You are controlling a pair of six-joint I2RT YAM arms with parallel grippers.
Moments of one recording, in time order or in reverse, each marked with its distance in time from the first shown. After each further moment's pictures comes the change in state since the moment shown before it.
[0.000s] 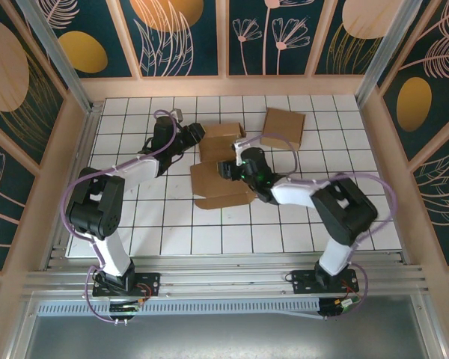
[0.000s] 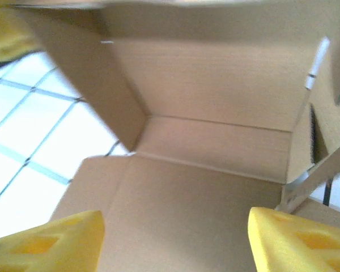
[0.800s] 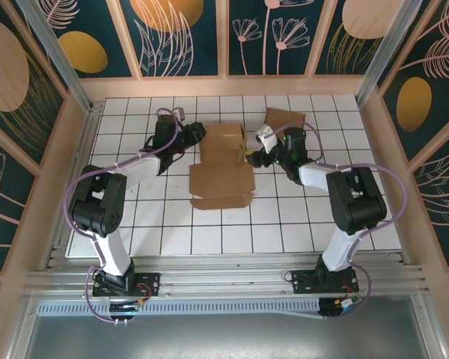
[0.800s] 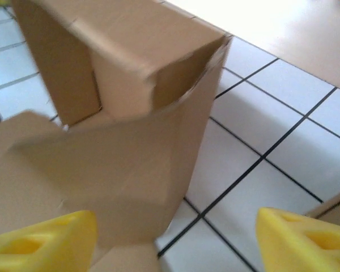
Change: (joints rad) left arm 0.000 0.028 0.029 -0.003 0.019 0.025; right arm -0.394 0.129 0.098 0.037 -0.519 -0.571
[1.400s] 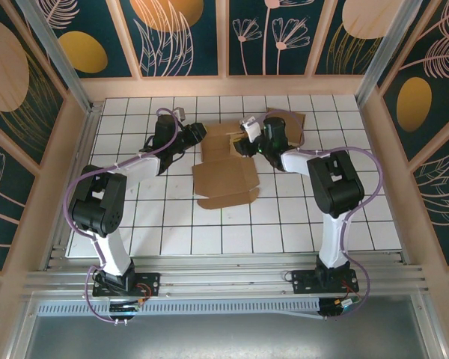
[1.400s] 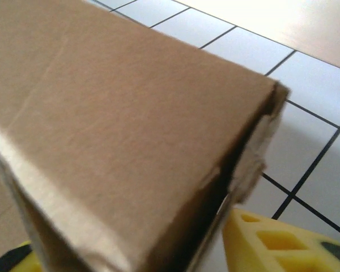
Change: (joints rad) left arm 0.000 0.000 -0.003 0.005 0.018 -0.008; right arm 0.087 0.211 0.261 -0.088 0.100 0.112
